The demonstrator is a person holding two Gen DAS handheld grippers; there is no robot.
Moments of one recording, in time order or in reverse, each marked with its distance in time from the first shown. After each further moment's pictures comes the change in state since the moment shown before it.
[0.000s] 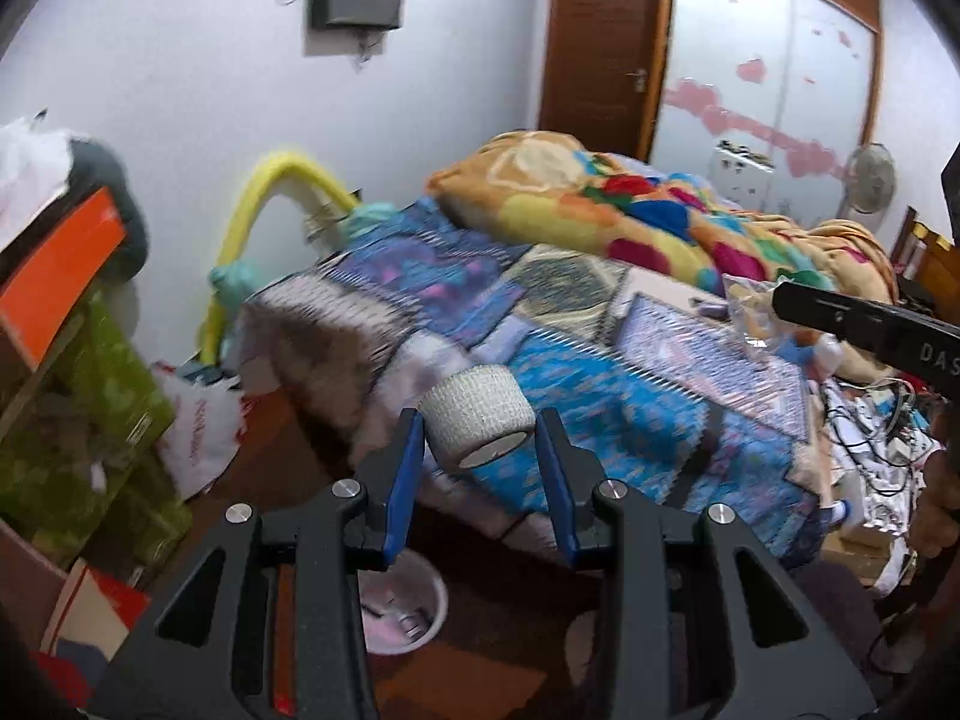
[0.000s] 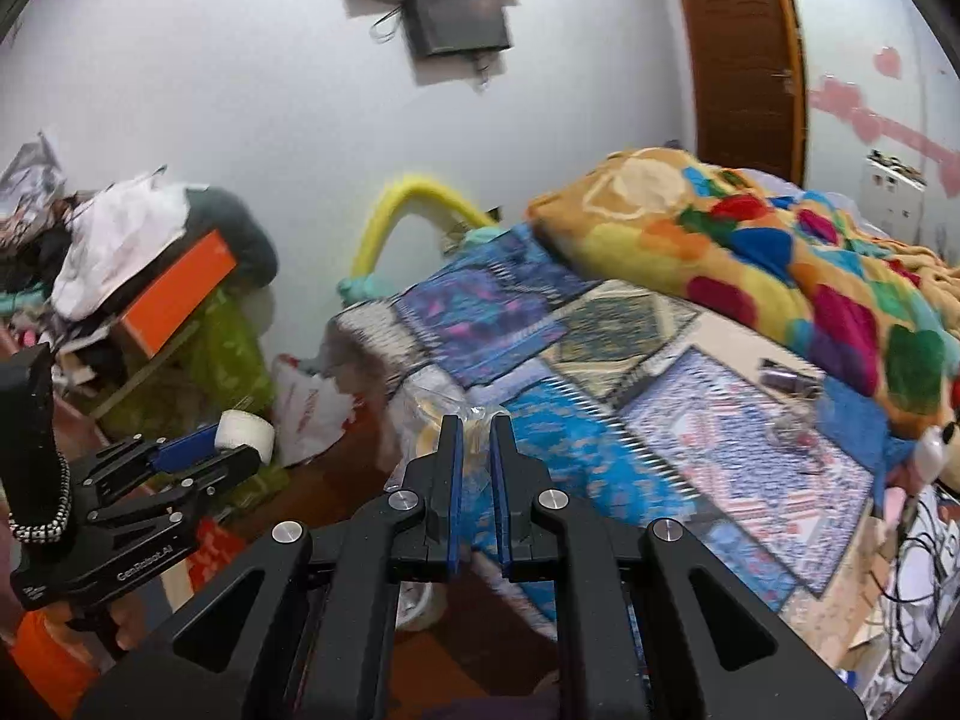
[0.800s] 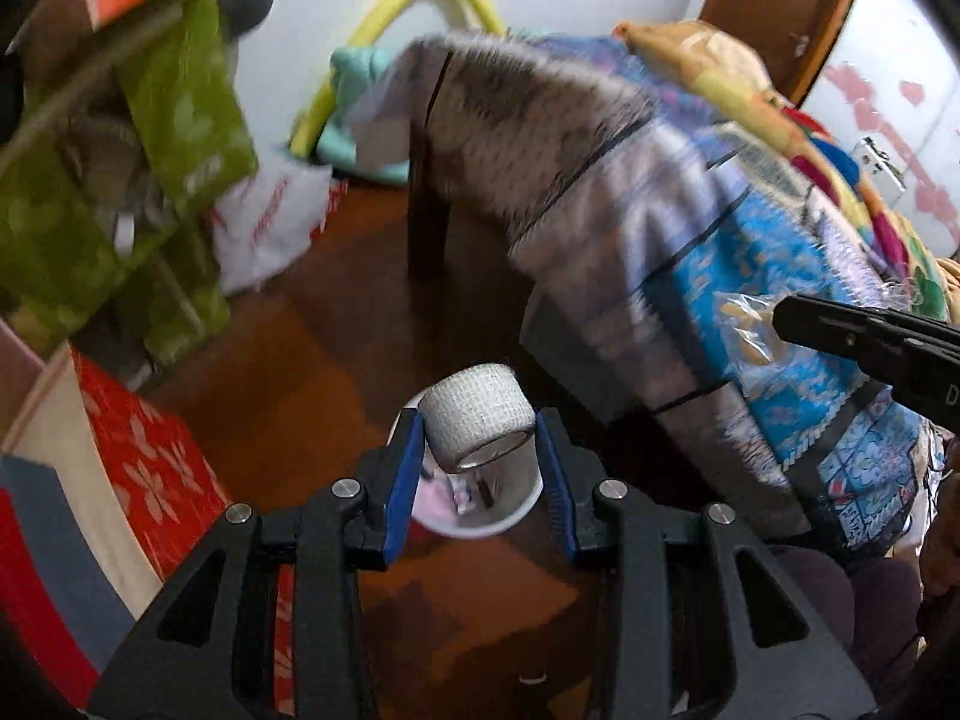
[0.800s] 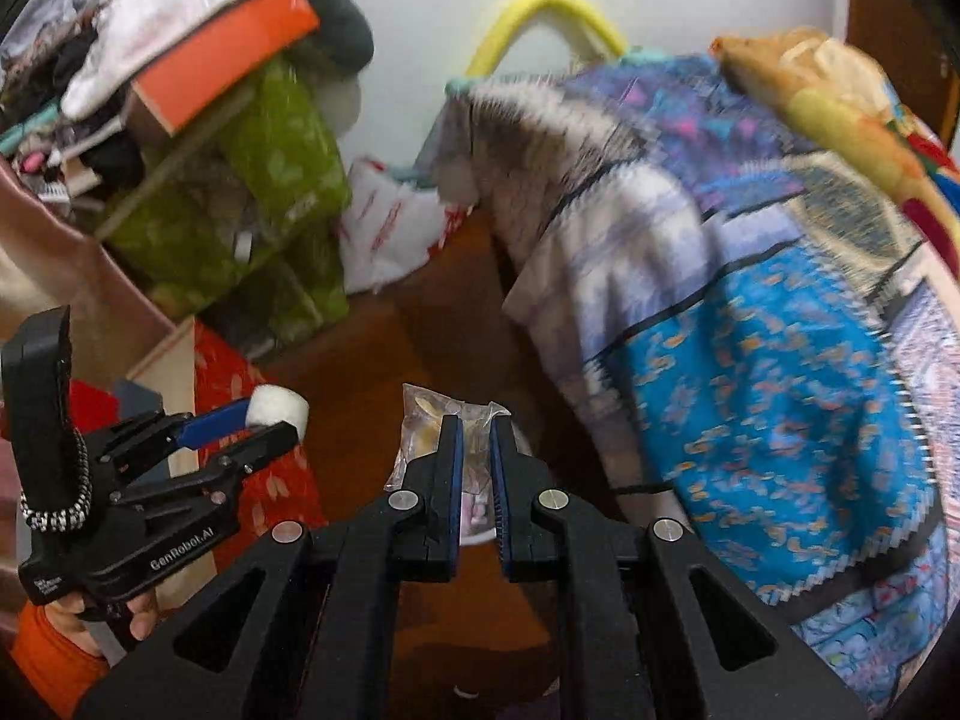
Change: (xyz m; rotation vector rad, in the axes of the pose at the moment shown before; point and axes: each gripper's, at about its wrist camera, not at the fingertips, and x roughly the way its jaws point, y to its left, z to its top) left arm 0.099 0.133 -0.135 -0.312 0.315 0.133; right arm 0.186 0.102 -0.075 -0.168 0.433 0.165
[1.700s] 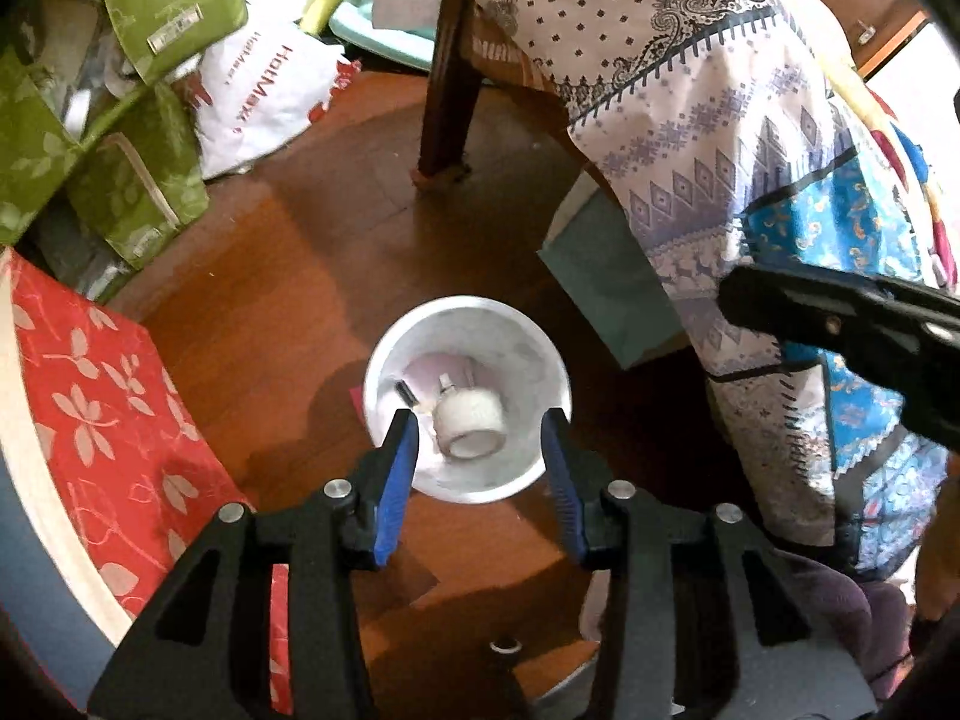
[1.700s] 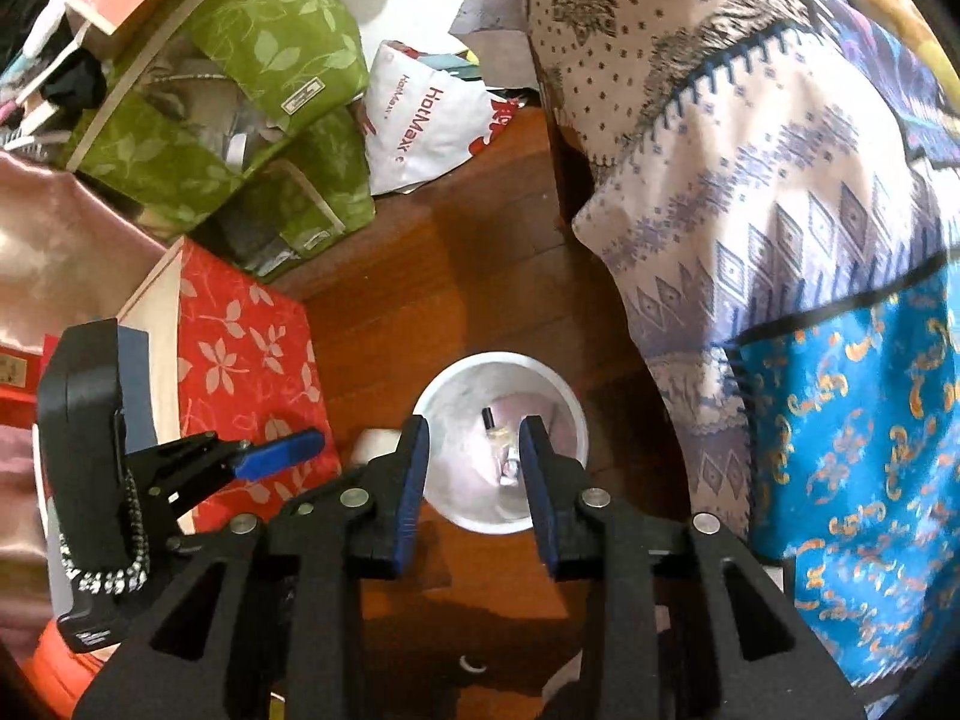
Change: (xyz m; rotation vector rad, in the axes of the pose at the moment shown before) left arm 0.097 0.017 -0.006 -0.102 0.217 0.011; right arm 0.097 0.000 0.018 -0.043 0.217 0.109
